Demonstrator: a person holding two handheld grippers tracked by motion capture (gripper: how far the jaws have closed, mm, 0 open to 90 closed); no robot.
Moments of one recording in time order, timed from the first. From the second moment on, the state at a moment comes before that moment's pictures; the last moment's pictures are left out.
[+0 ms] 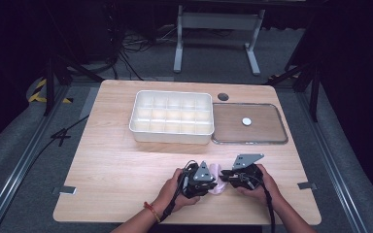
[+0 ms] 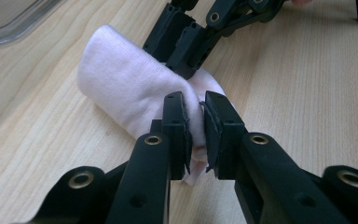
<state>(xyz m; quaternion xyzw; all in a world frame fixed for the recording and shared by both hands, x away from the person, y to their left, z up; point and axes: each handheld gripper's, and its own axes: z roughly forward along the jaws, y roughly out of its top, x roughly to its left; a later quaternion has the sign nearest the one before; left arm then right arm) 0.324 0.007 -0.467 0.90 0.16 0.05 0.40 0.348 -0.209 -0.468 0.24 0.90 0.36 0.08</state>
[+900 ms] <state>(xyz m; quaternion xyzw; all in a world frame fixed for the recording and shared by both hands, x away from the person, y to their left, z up) 0.322 0.003 -0.471 0.90 0.16 0.06 0.39 0.354 -0.195 -0.456 0.26 0.87 0.40 0.12</state>
